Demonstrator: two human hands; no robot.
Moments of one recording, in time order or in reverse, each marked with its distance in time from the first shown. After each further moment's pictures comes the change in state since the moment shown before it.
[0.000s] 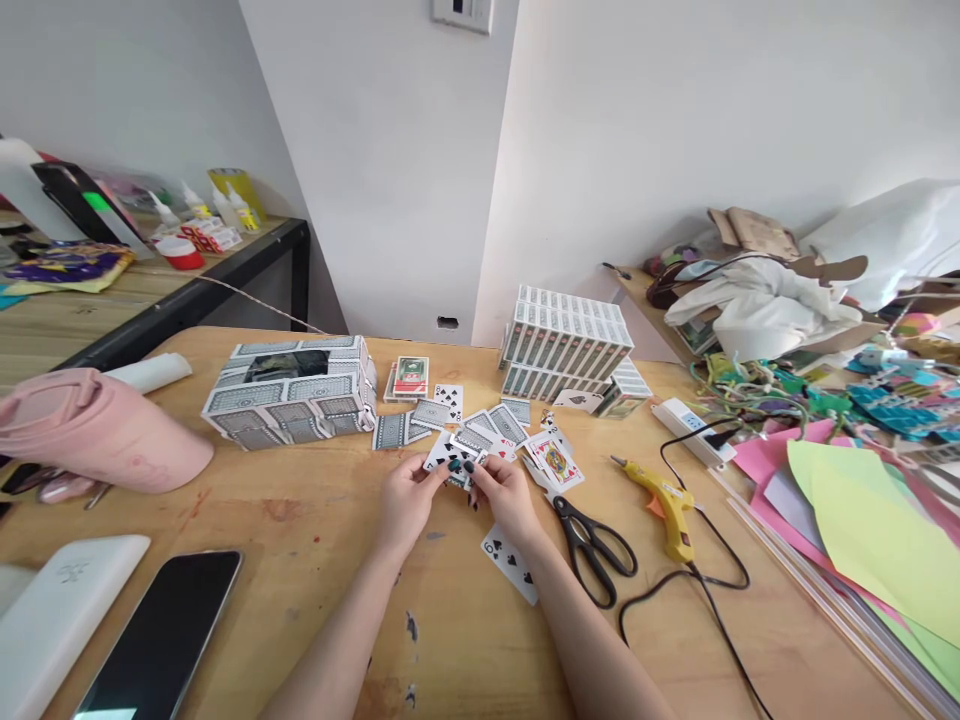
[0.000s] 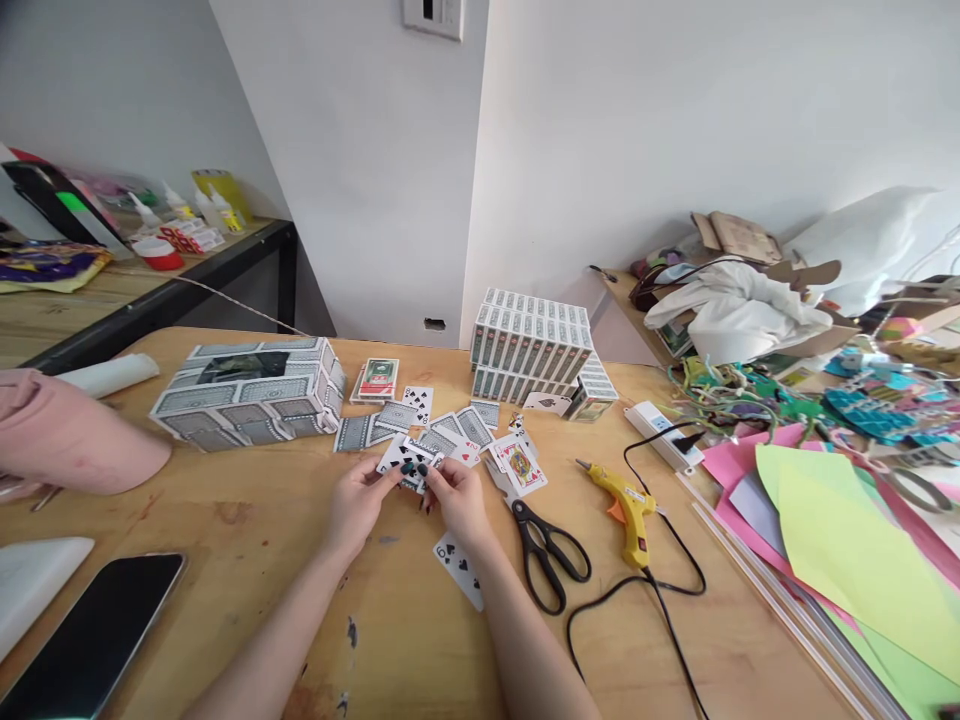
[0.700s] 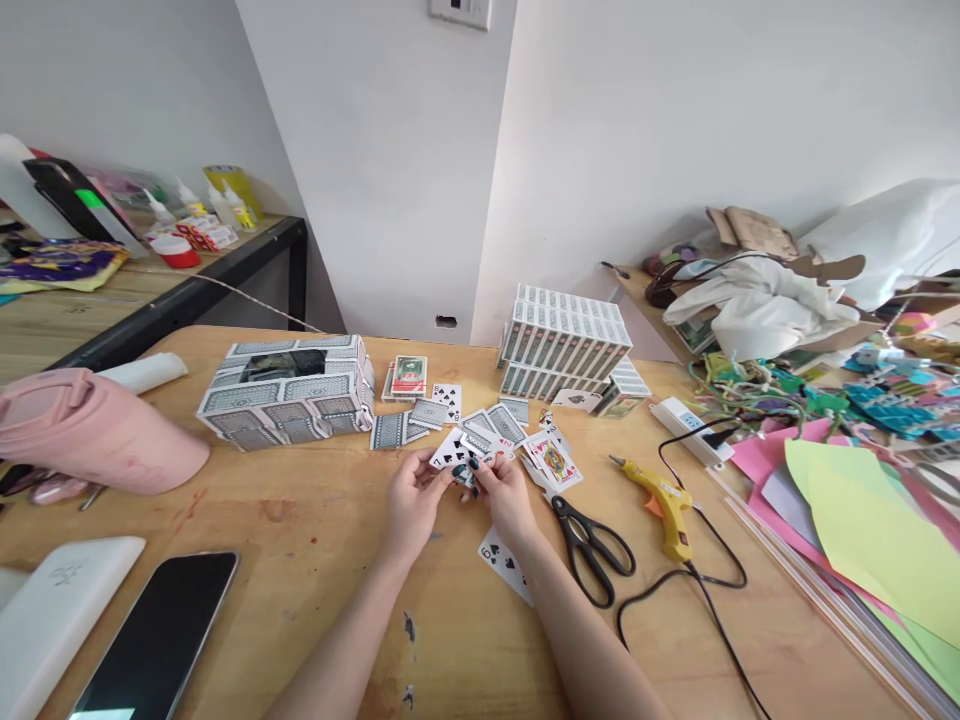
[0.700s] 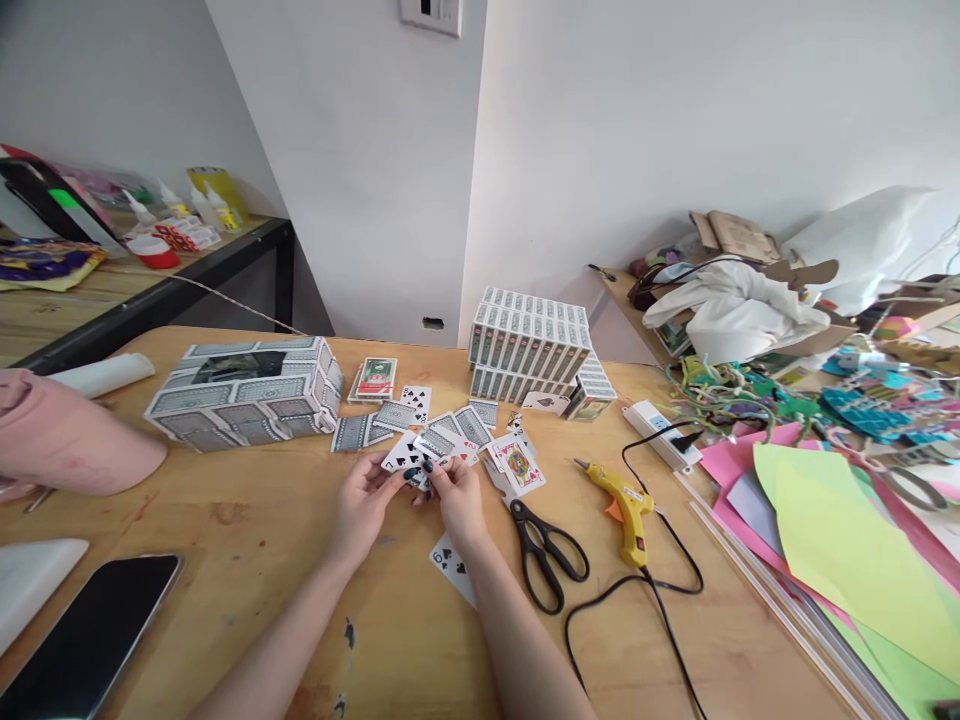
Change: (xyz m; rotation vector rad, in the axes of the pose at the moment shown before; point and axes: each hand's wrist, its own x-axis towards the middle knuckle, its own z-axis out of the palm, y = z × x) left_hand -0.009 -0.002 0.011 -0.169 -0.005 0.035; right_hand 0.004 0.013 0.004 0.261 0.108 0.039
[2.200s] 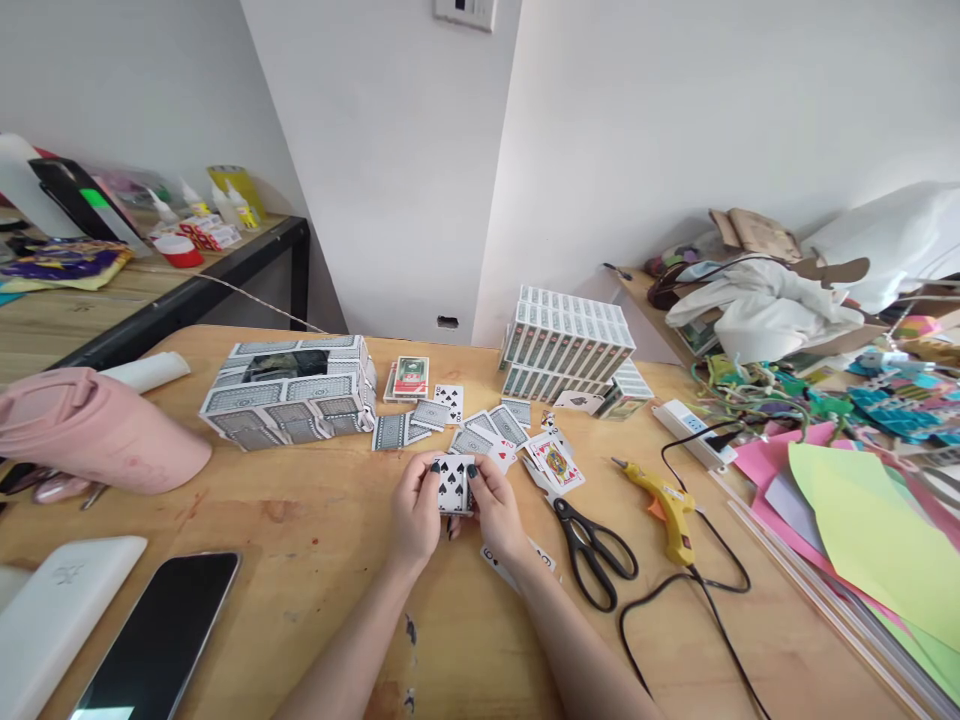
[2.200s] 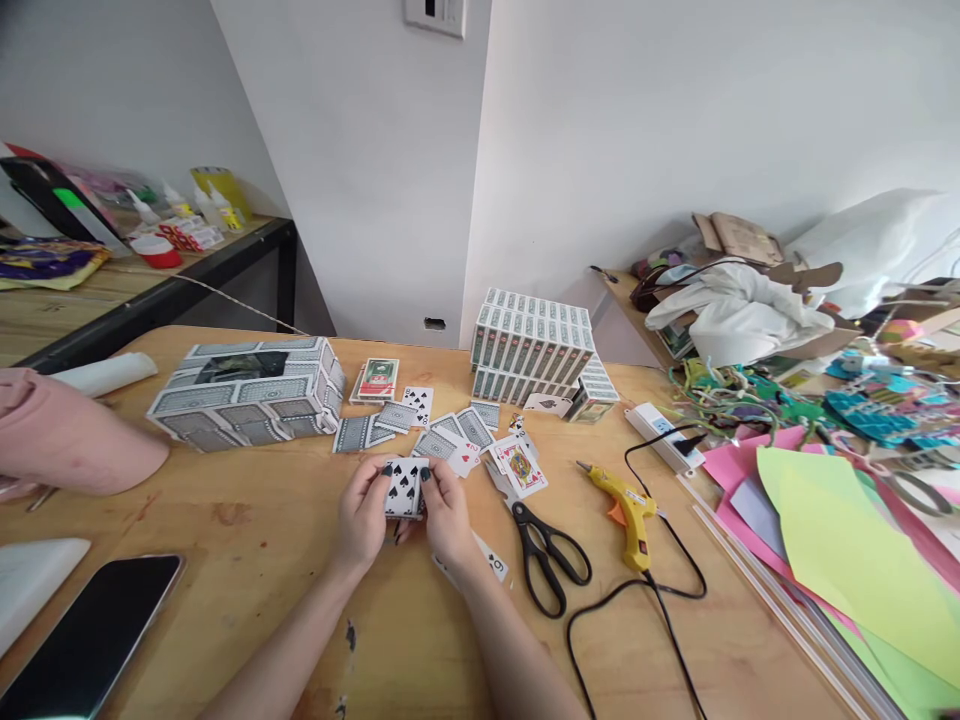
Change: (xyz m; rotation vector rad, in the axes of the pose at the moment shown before) left_hand -0.014 0.009 0.006 -0.100 -0.021 -0.052; right_hand -0.021 -0.012 0.025 0.010 -0.135 0.054
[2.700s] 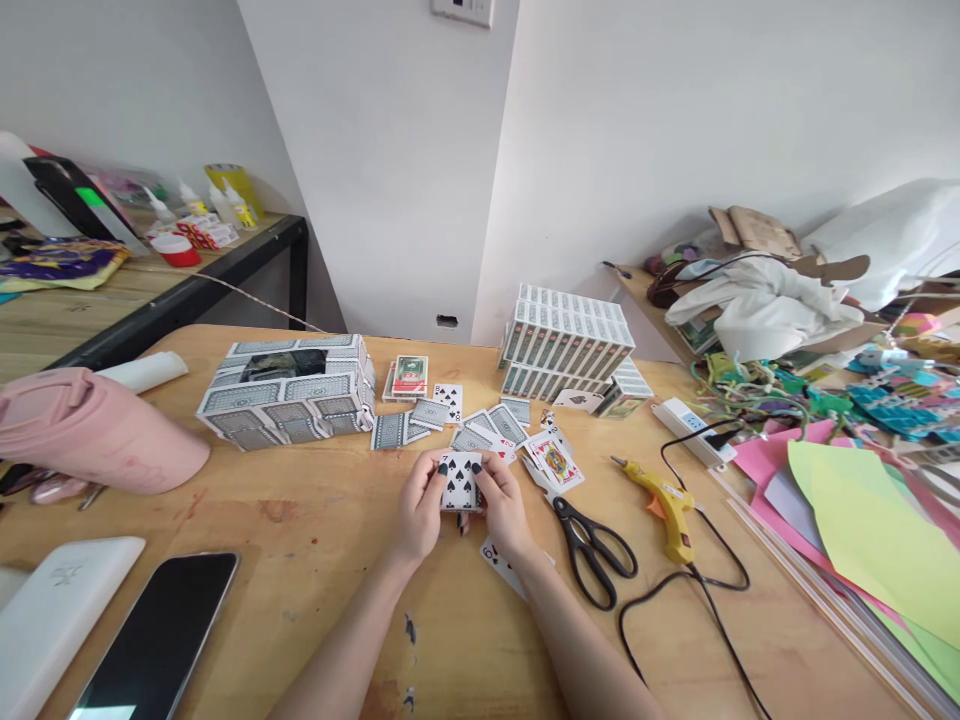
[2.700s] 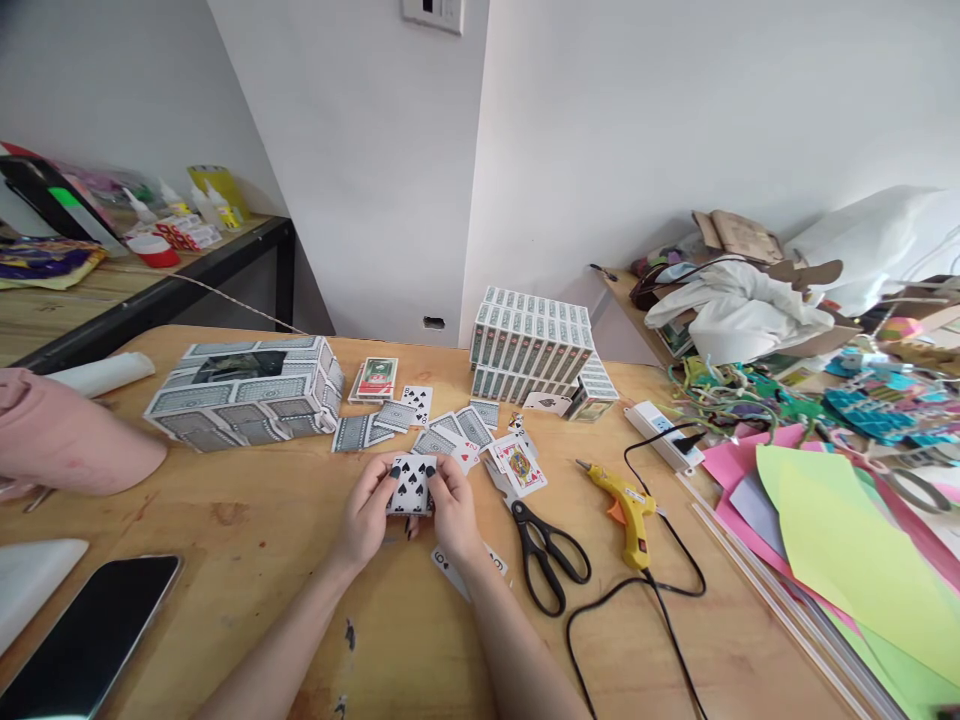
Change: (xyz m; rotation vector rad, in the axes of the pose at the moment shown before) left_hand 0.006 -0.006 -0.009 0.130 -0.155 0.057; right_hand 0.001 -0.002 -0.007 -0.042 0.072 -0.007
